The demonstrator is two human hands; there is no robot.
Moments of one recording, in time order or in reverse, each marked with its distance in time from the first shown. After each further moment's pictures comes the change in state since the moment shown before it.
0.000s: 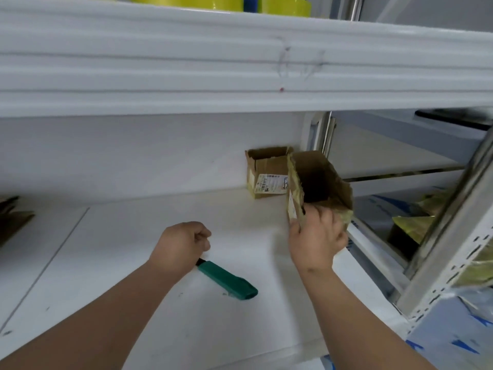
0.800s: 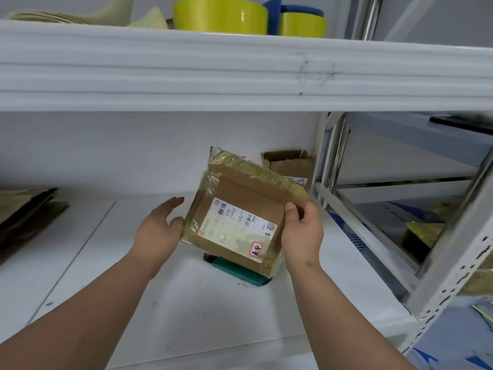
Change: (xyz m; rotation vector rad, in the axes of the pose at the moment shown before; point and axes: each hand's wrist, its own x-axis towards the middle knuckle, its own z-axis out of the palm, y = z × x) left_hand -0.035 -0.001 -0.059 -0.214 0.268 -0.091; right_hand -0.033 -0.059 -0.022 0.914 -0.113 0.153
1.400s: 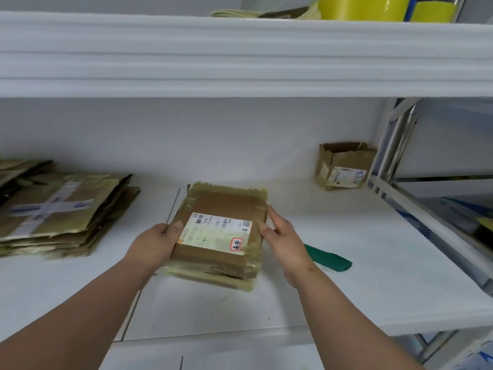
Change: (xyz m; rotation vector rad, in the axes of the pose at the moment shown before) left_hand -0.003 -0.111 -0.156 0.238 -0.055 -0.314; right_hand -0.120 -0.007 0.127 -0.099 -0.609 0.261
